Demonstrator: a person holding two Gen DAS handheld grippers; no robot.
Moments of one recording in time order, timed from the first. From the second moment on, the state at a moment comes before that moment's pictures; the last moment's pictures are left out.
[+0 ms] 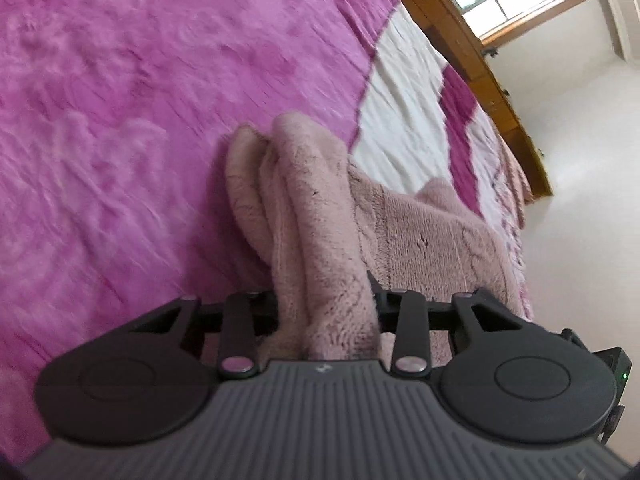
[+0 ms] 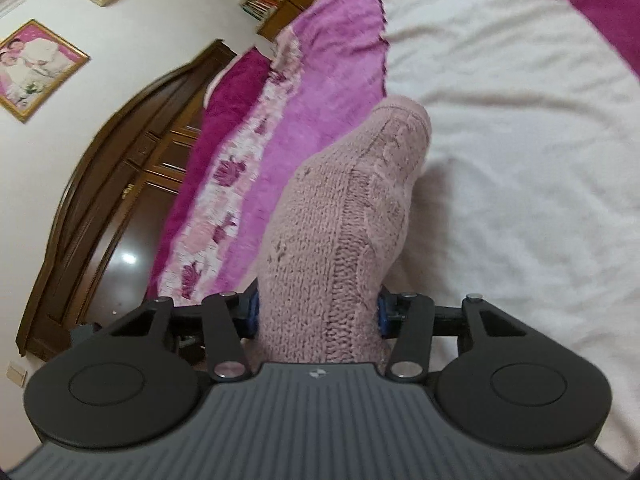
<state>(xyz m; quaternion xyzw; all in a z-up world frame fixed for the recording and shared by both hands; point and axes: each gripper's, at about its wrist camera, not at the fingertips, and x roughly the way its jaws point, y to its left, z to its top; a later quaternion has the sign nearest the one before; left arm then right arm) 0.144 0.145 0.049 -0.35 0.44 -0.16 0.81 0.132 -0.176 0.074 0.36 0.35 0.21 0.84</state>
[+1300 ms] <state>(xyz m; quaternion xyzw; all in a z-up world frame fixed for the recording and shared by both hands) 0.032 0.026 0.074 -0.10 0.45 -0.13 0.88 -0.051 -0.281 0.071 0.24 0.34 0.05 0.91</state>
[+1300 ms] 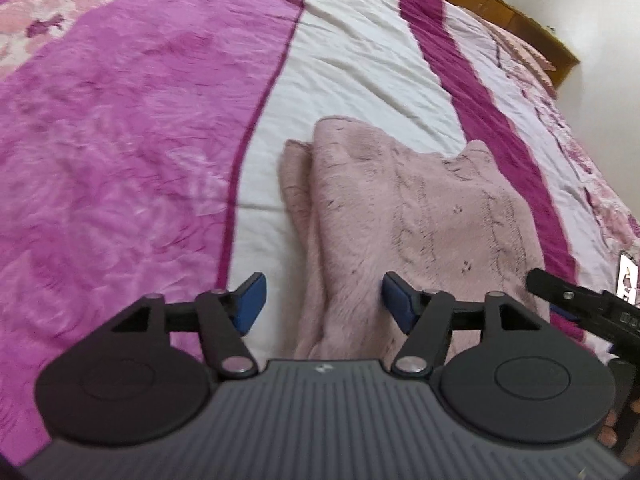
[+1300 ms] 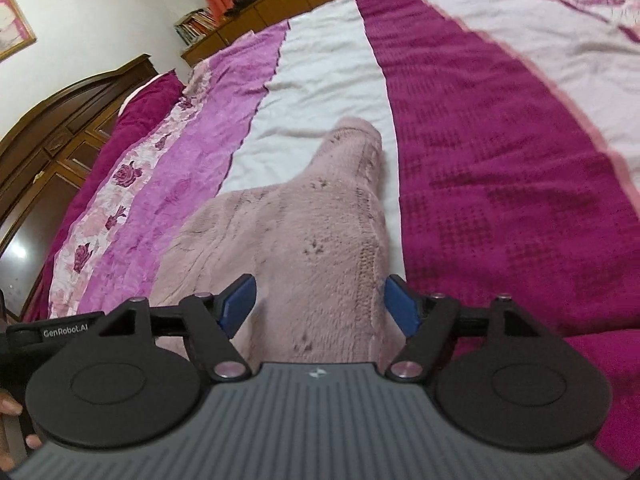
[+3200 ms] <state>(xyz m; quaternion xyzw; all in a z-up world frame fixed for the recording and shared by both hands) -0.046 -0.025 0.035 0.03 0.48 -0.06 0.87 -0.123 -0.229 0.034 0.13 0.42 0.02 0.90</state>
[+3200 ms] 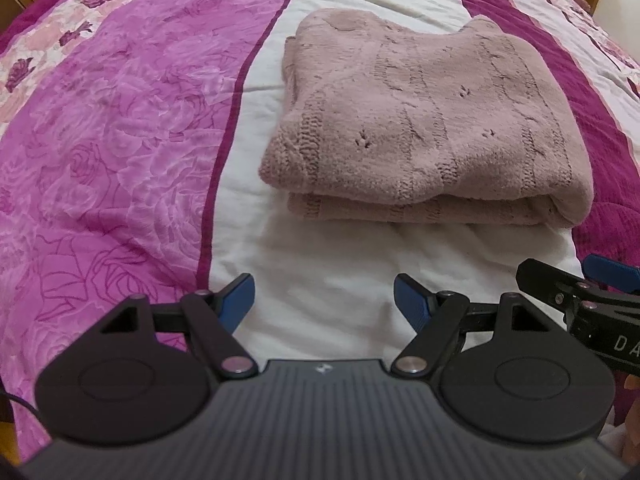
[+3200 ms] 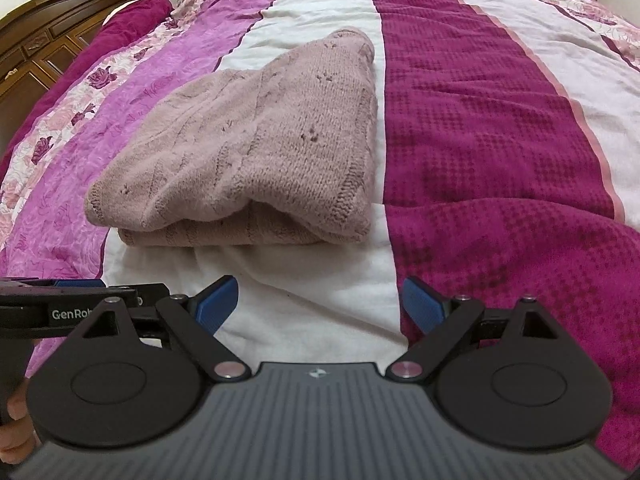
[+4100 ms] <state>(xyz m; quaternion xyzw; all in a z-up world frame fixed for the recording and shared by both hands) -0.048 -0.025 0.032 0.03 0.48 -0.06 0.87 -0.123 -0.228 0.032 0.12 0.42 0.02 0.90</state>
